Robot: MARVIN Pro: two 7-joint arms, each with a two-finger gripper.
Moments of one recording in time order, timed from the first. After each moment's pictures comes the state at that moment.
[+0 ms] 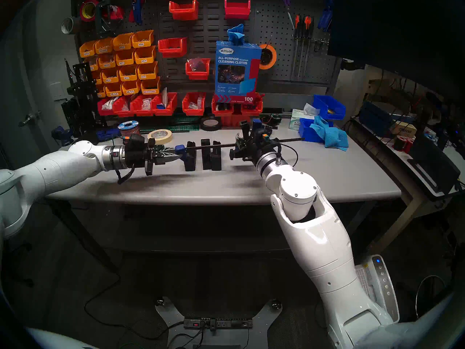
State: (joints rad) left arm 0.33 -0.78 0.03 -0.81 -1.46 -0.55 -1.29; right arm -1.37 -1.27 1.30 -1.80 0.21 0.24 0.05
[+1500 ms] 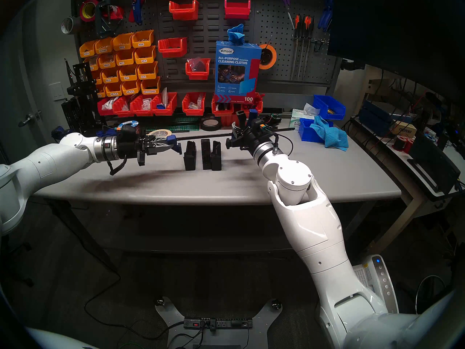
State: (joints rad) left arm 0.28 -0.76 0.02 -0.74 -1.44 -0.56 -1.28; right arm -1.26 -1.32 1.30 -1.66 0.21 0.15 0.12
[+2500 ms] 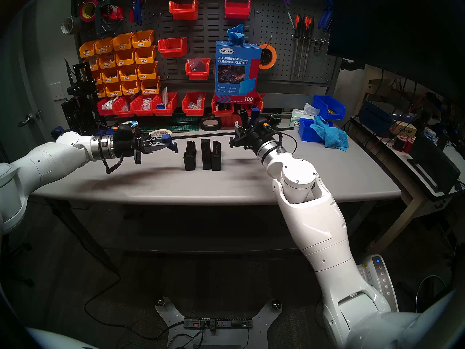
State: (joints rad) left arm 0.28 -0.79 0.03 -0.66 -1.43 -0.56 -1.28; right arm -1.25 -1.29 1.32 -1.66 0.21 0.15 0.15
